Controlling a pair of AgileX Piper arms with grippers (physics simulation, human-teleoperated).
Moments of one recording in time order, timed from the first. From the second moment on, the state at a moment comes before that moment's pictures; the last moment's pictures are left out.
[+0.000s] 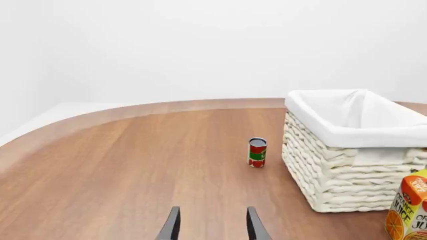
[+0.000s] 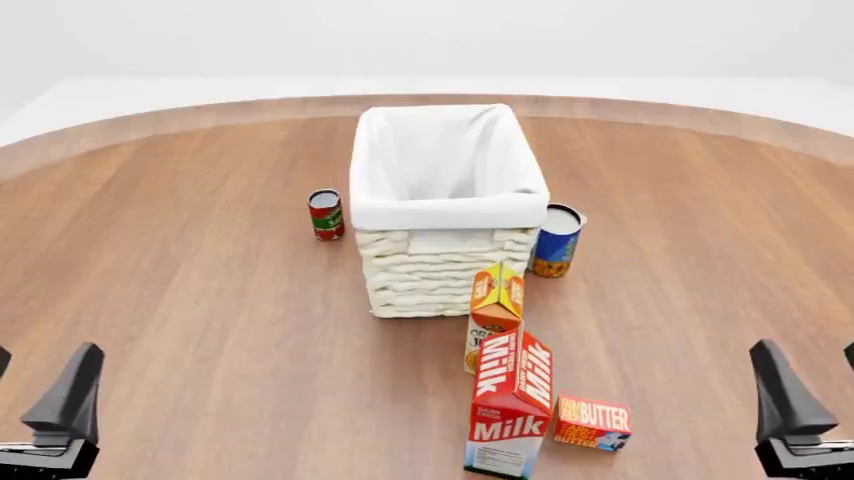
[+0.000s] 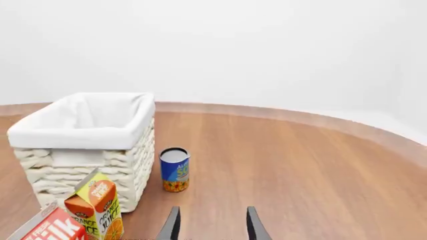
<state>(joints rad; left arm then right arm) 0.00 0.00 0.00 0.00 0.00 0.01 0.01 0.00 -0.03 -0.02</state>
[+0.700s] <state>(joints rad) 0.00 0.00 0.00 0.00 0.00 -0.06 0.36 -0.19 -0.13 -0.18</state>
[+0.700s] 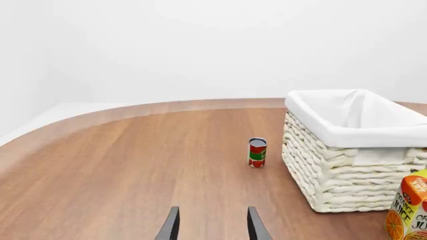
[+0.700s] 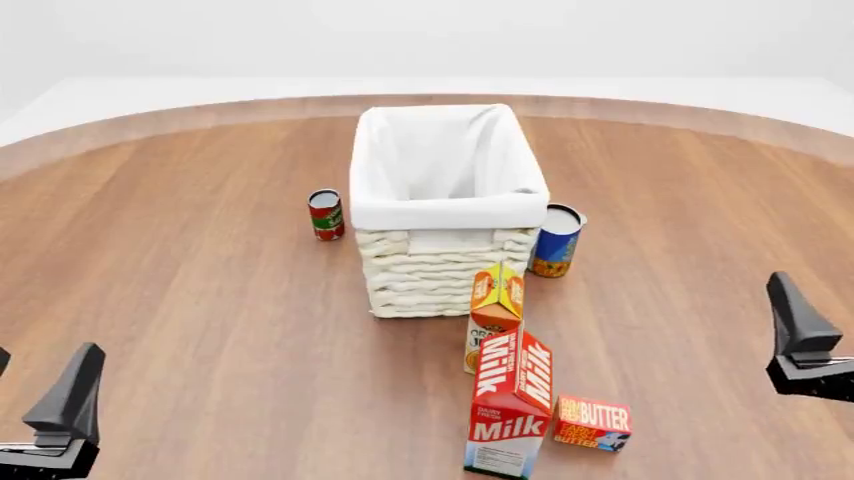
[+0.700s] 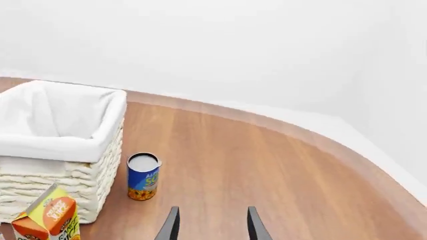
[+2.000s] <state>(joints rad) 0.00 0.00 0.00 0.00 0.00 0.21 0.79 -0.66 0.49 -0.76</state>
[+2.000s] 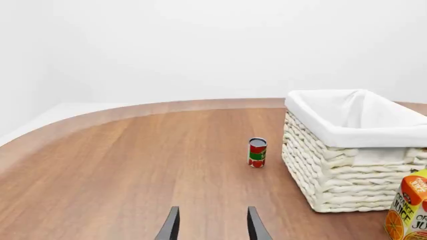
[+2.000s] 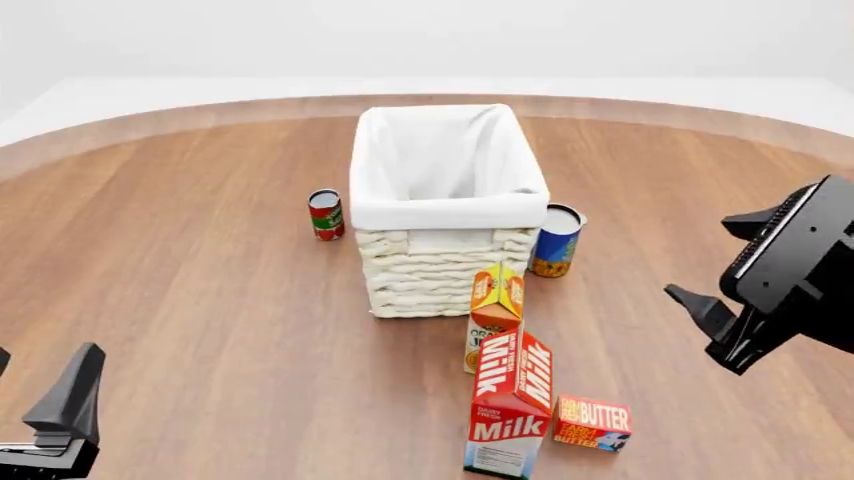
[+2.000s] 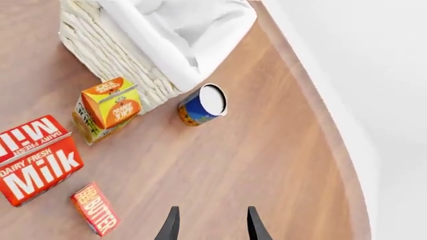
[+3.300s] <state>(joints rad) 0.00 0.00 0.00 0.00 0.00 0.45 0.87 -0.47 0.65 -0.71</state>
